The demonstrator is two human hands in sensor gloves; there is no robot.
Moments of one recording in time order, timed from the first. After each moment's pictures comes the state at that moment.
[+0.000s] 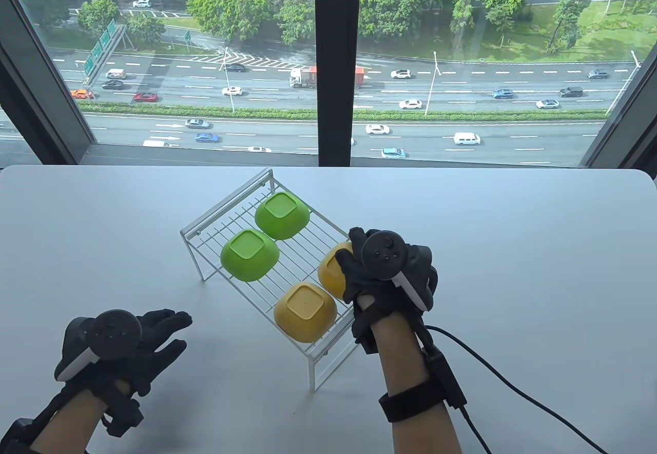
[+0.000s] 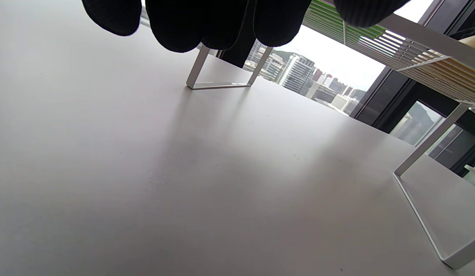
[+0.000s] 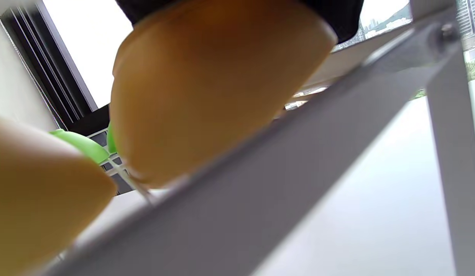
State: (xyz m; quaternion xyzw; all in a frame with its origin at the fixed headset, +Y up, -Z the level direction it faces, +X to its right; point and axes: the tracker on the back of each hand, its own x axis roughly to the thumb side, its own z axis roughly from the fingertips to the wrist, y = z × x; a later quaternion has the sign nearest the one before) left_hand -0.360 -0.705 -0.289 -0.10 -0.13 0.20 0.97; right_hand 0.071 -0.624 -0.370 0.03 -0.04 0.97 0.23
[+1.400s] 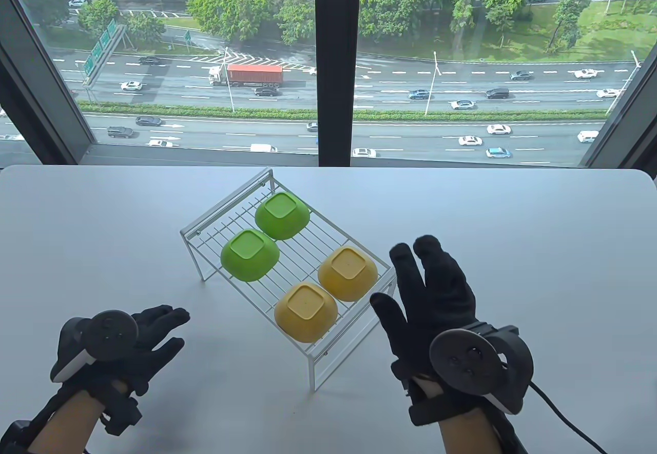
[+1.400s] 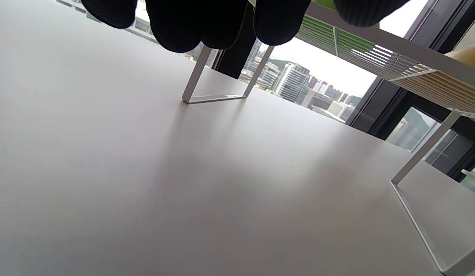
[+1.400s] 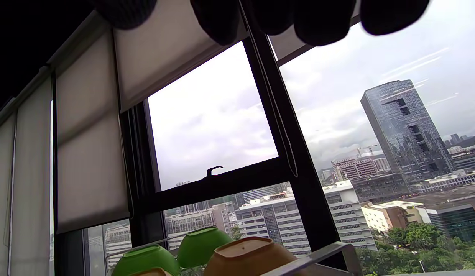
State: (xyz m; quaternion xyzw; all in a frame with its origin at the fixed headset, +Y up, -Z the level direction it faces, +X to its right) left_hand -0.361 -0.698 -0.288 -0.08 -0.14 0.20 0.97; right_hand 0.135 -0.552 -0.221 0.13 -0.25 0.93 0.23
